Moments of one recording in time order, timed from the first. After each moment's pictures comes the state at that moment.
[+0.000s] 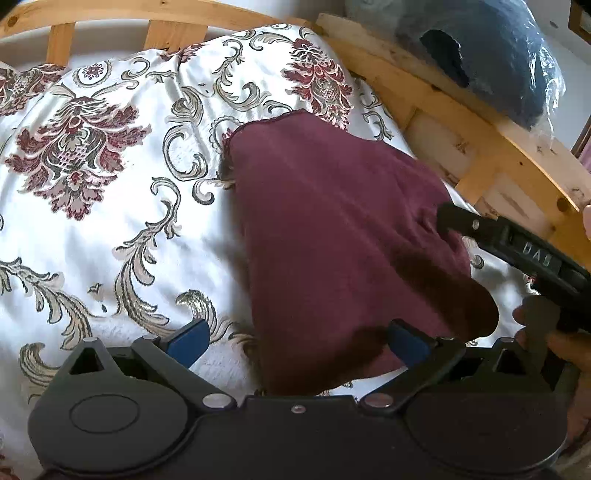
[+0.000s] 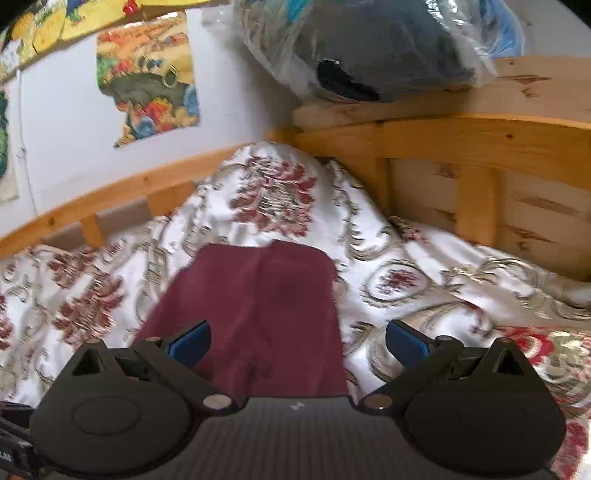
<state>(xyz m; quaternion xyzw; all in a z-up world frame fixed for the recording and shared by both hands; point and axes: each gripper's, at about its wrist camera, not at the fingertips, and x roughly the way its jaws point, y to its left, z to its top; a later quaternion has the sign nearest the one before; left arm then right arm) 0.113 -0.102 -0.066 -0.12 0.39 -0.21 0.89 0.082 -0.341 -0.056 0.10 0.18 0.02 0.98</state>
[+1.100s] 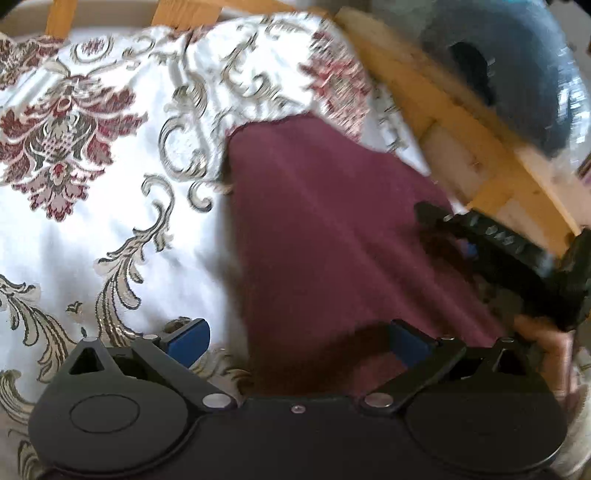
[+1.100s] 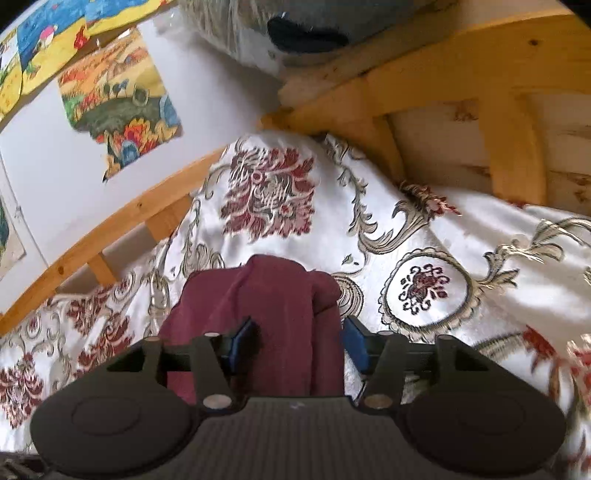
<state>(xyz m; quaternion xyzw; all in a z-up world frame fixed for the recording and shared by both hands) 0.158 -0.104 -0.074 -0.15 0.42 -0.20 0.87 0.160 -0.386 -0.078 0.19 0.23 0.08 0.95</state>
